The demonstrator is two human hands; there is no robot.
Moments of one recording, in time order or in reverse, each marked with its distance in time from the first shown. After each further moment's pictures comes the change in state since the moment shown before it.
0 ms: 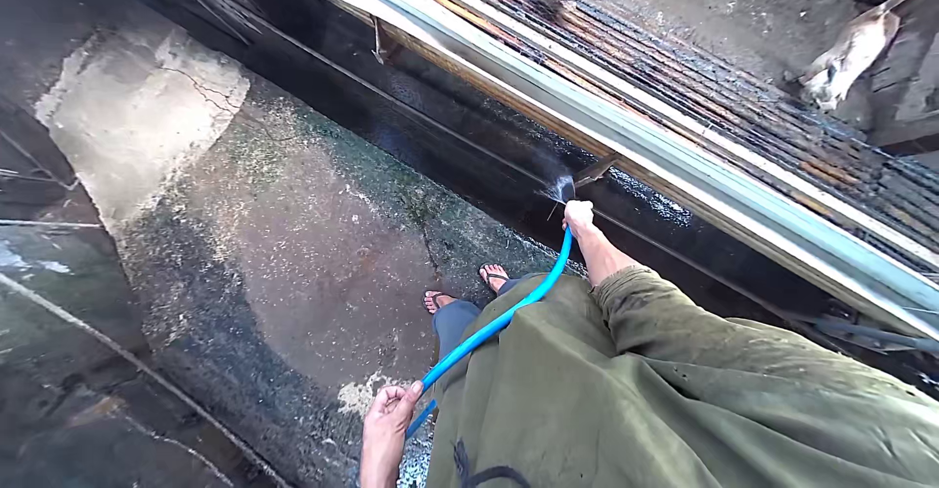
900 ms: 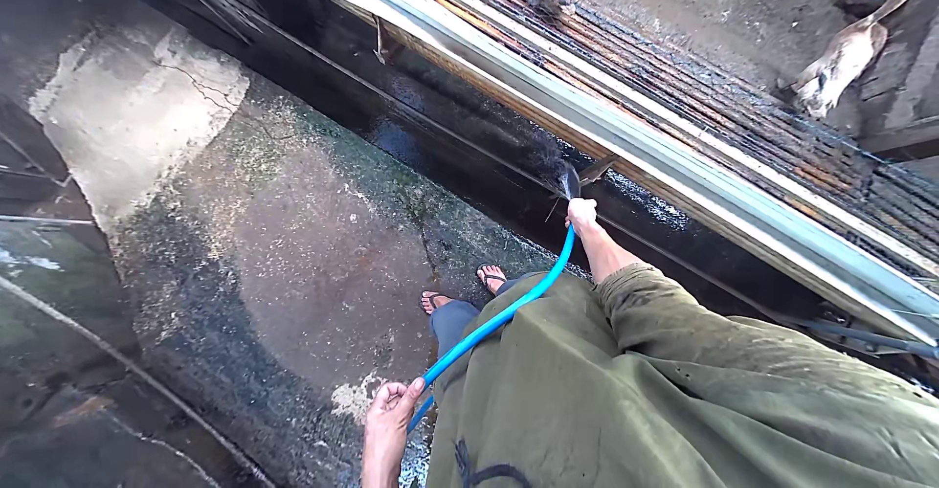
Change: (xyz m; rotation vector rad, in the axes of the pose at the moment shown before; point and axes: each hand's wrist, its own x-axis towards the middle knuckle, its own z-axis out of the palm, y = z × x) left_hand -0.001 -0.011 0.003 -0.013 -0.007 0.036; right_hand -0.003 -0.001 -0.009 0.034 0.014 -0.028
